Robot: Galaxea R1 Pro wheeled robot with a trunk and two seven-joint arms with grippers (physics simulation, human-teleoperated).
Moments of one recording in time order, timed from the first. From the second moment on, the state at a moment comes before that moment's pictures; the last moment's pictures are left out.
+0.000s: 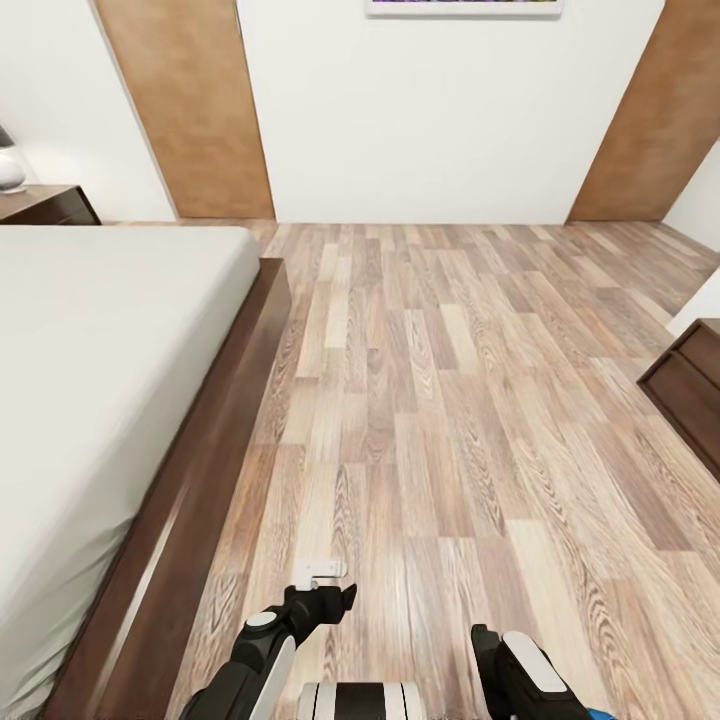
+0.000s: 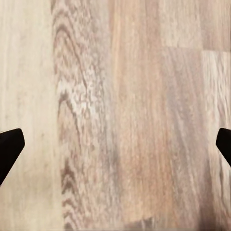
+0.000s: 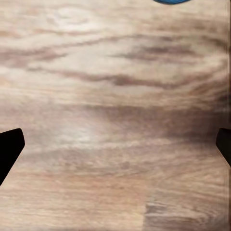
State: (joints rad) left arm -0.28 -0.17 -0.19 -1.06 0.15 0.42 -0.01; right arm -0.44 0.06 -0.18 -0.54 -1.33 0.05 -0.54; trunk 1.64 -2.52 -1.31
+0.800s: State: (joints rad) left arm -0.28 -0.06 -0.05 -1.12 0.25 0.42 -0.14; right arm -0.44 -0.02 -0.18 -0.55 -1.33 0.04 -0.54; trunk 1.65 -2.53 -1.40
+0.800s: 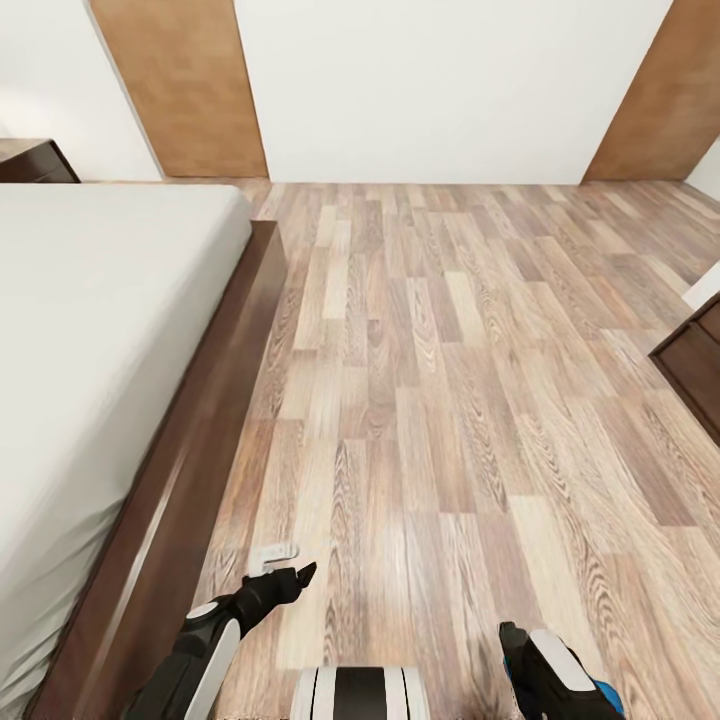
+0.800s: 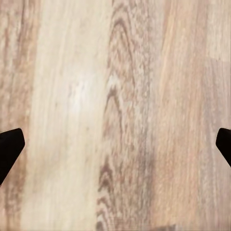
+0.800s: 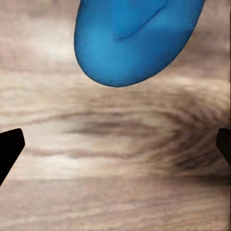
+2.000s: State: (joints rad) left arm -0.28 -0.07 -0.05 -1.12 0.25 0.42 -0.14; right arm -0.44 -0.30 -0.27 -0.55 -1.33 0.25 -0.54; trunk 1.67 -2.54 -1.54
